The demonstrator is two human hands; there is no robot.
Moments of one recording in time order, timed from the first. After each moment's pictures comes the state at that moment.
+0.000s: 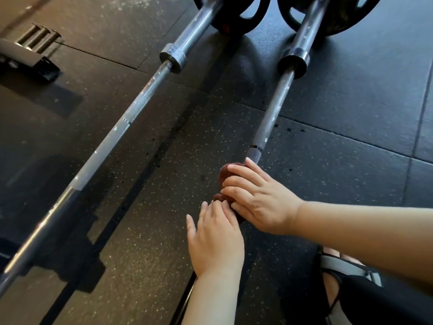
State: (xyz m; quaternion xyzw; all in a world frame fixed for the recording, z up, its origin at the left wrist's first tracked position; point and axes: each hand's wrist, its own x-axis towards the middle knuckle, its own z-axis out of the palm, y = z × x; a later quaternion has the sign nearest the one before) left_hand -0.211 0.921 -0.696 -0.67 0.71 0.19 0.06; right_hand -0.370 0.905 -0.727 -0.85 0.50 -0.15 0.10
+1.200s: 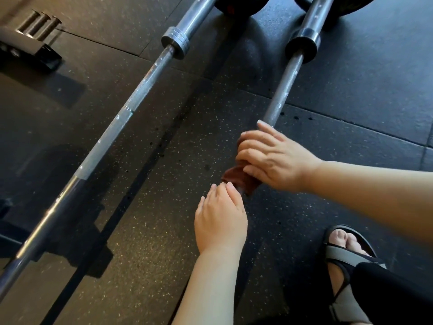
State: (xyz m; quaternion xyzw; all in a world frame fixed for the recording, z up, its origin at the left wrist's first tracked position) left_hand -0.214 0.905 -0.703 -0.66 0.70 0.26 -0.01; right_hand -0.409 0.866 -0.719 -0.85 0.52 -0.09 0.08
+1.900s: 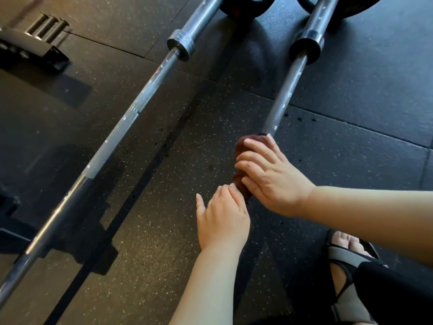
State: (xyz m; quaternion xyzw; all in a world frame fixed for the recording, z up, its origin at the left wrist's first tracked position) left_hand -0.212 0.905 -0.701 -0.66 0.70 0.26 0.01; right_hand -0.373 0.896 -0.727 -0.79 0.58 -0.17 0.10
